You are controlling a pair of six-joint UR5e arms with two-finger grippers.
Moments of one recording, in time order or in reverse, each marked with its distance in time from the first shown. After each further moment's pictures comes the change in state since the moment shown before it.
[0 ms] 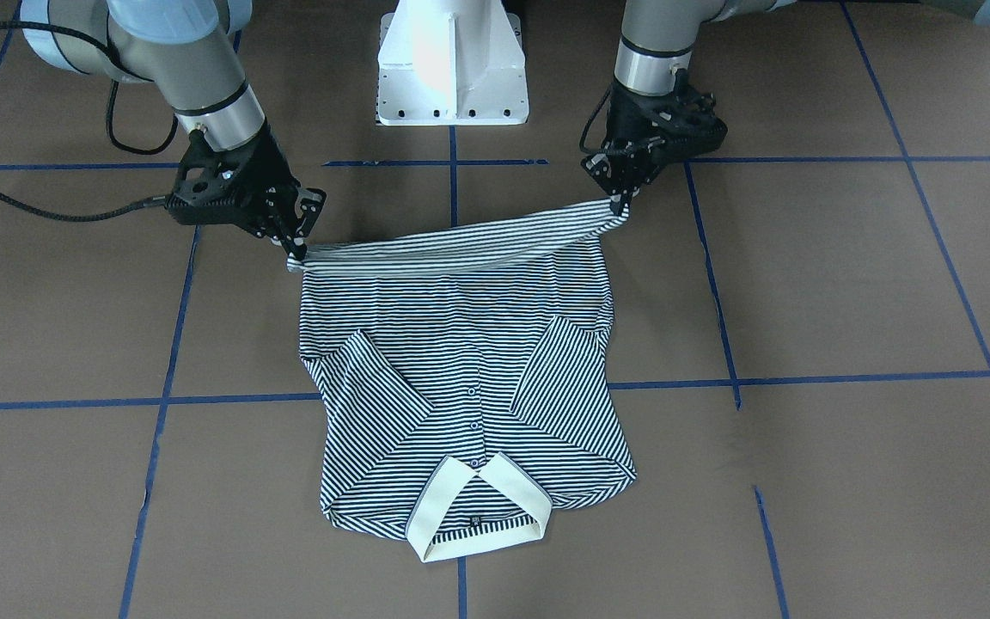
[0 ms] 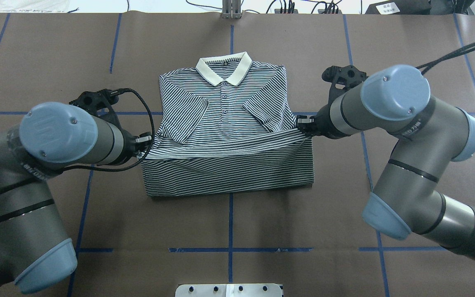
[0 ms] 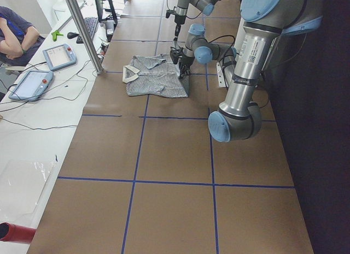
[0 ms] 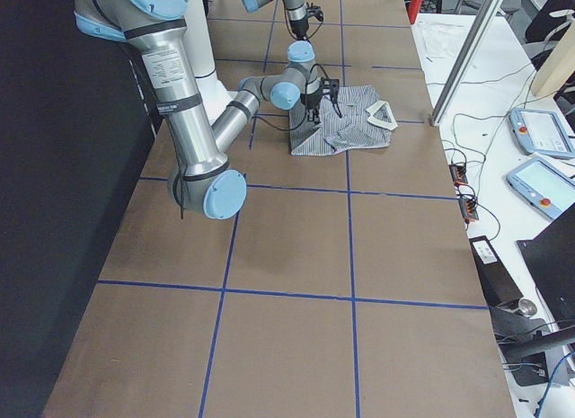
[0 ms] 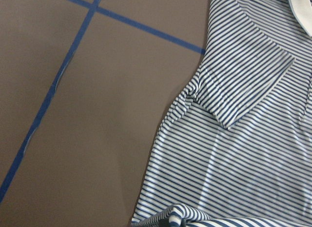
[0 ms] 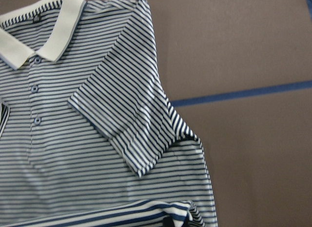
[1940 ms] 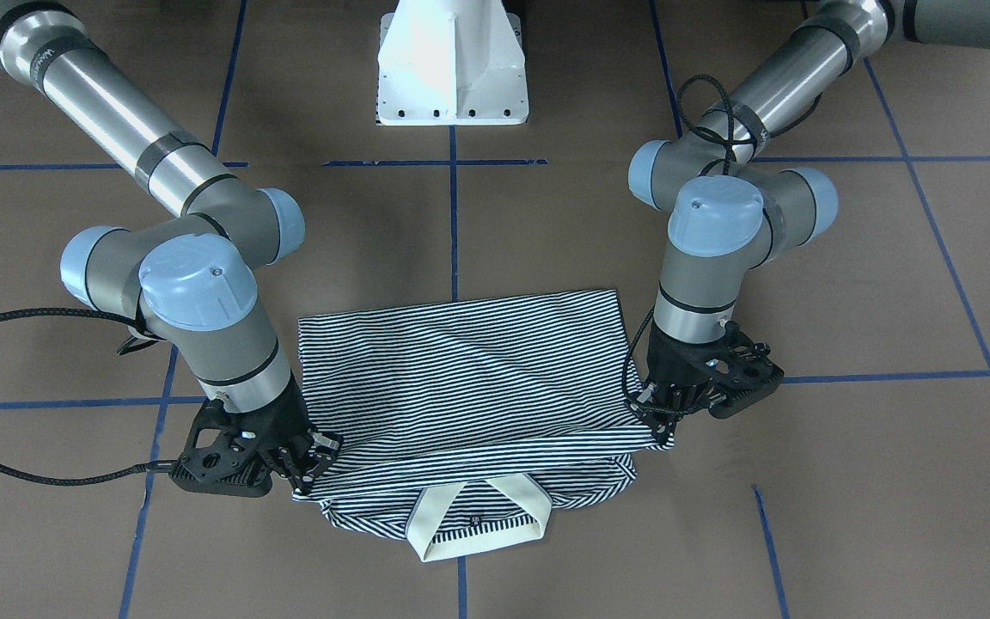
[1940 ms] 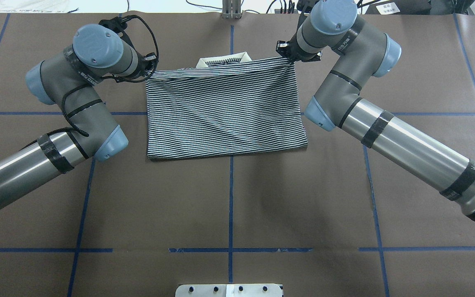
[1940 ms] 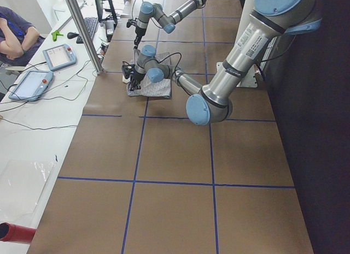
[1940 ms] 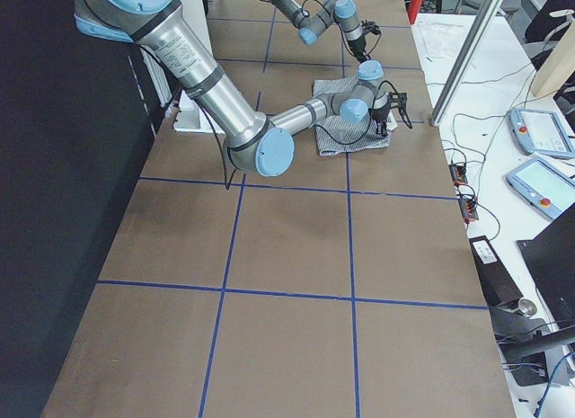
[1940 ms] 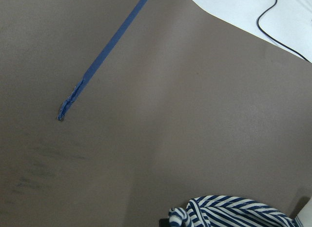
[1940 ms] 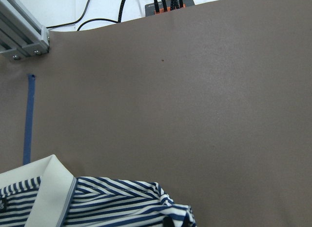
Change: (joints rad) left arm -0.223 -0.250 0.683 -0.498 0.000 0.069; right arm 0.155 0.375 -0.749 0.374 -0.020 -0.070
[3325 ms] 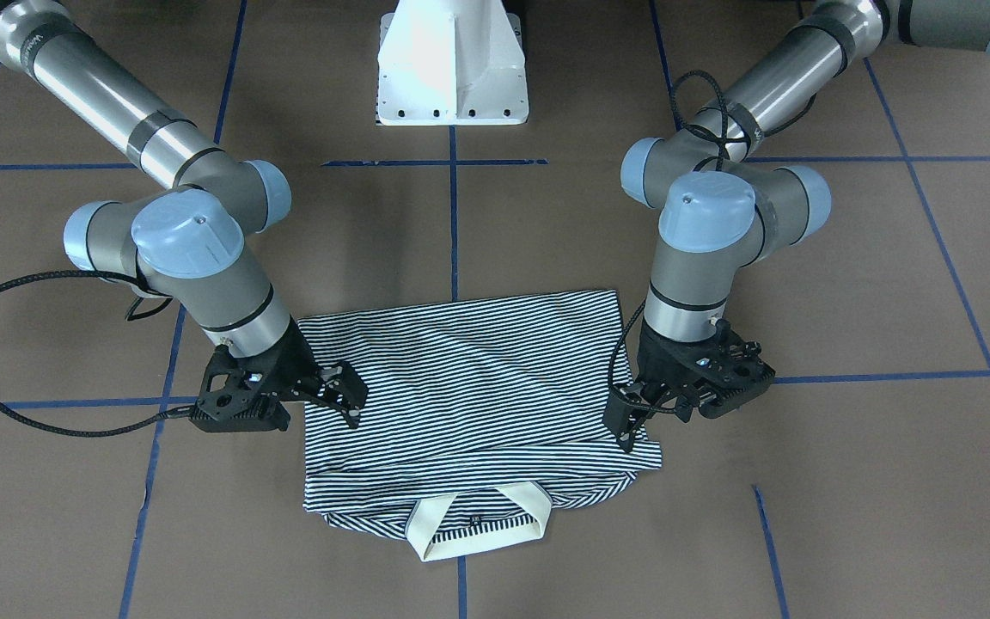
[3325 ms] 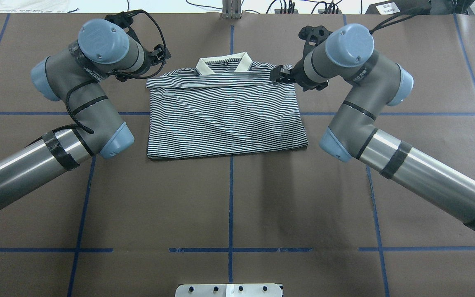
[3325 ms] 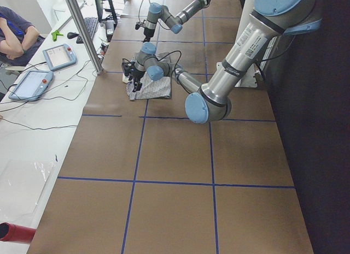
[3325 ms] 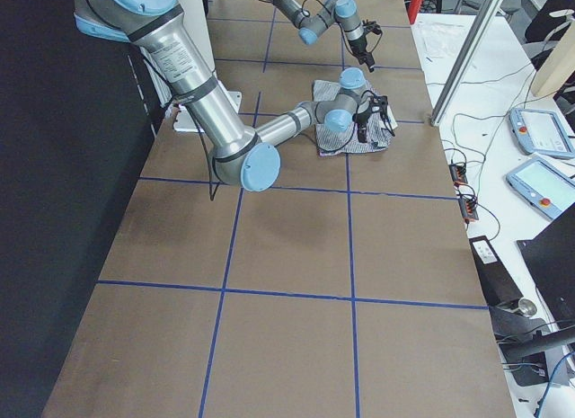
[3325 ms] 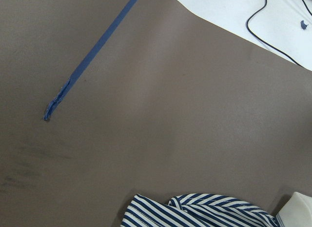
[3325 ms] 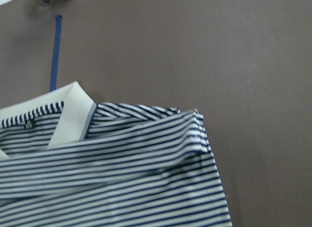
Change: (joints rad) left arm 0.002 -0.022 -0.008 0.006 0.001 -0.002; right arm -0.070 -0.187 0.210 0.076 0.066 0.019
